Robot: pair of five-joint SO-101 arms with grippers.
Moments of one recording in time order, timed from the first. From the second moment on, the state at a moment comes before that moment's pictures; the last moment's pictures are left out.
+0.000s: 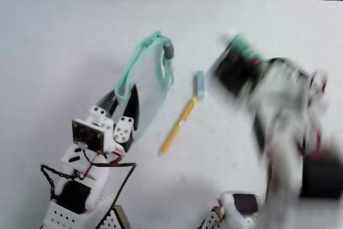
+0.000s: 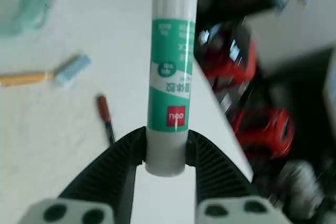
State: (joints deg) left arm 17.7 -104.3 91.5 26.9 1.2; right arm -7.5 -47.2 -12.1 94.6 60.9
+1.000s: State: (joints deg) left arm 19.0 -104.3 84.4 43.2 4.7; right arm -27.3 -28.7 -23.6 88.4 10.5
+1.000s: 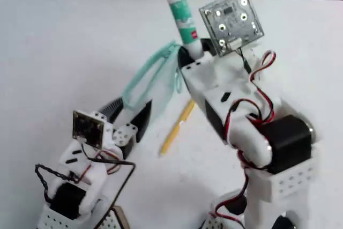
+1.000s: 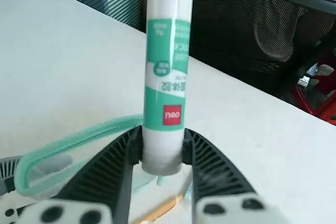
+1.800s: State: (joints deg) left arm 19.0 -104.3 84.4 43.2 4.7; right arm -35.8 -15.2 -18.5 85.5 10.1
